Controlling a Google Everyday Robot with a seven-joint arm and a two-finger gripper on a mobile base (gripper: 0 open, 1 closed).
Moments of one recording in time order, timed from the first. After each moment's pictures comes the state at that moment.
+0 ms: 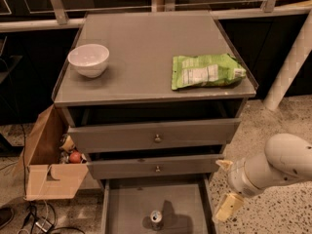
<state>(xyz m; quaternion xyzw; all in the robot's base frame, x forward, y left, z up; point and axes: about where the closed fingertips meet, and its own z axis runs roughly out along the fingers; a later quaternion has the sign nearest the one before) 0.407 -0.203 0.597 -0.57 0.79 0.16 0.19</state>
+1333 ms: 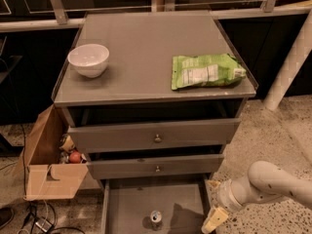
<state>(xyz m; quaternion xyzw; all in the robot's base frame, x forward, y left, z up) 0.414 -0.199 0.443 -0.54 0.79 0.24 0.20</state>
